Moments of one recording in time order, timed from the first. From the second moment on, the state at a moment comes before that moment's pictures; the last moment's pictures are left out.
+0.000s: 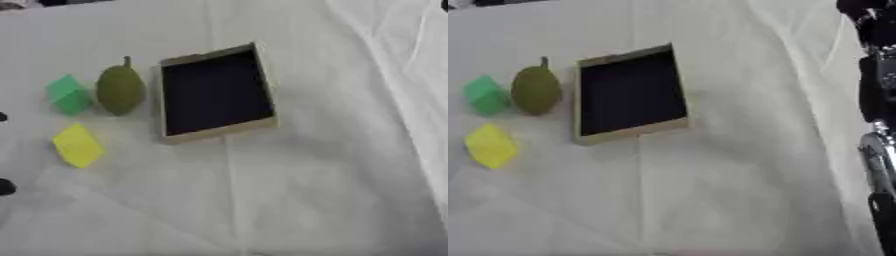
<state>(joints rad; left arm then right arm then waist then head) -0.21 1.23 -0.19 -1.90 -0.30 0.23 -0.51 -0.21 -0.44 -0.12 -1.98 -0.23 -0.44 -0.01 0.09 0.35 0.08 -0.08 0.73</state>
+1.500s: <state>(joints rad) -0.45 1.09 -0.39 -1.70 -0.39 0.25 -0.58 -0.23 -0.43 -0.11 -1.98 -0.23 -0.42 0.01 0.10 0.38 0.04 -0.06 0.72</state>
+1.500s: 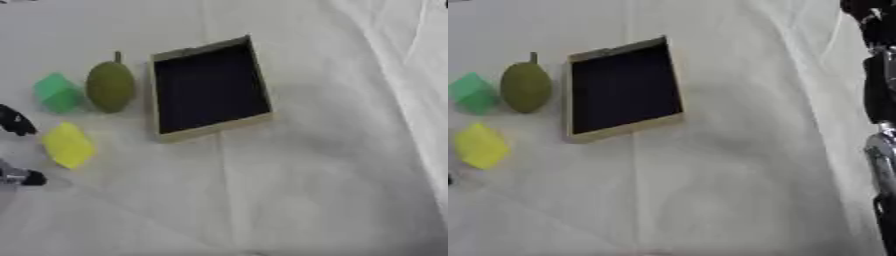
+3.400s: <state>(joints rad) -0.61 0.95 -0.49 -1.61 -0.49 0.31 -0.57 -0.25 -0.42 -0.11 -1.98 -0.24 -0.39 0.02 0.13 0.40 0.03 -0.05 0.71</state>
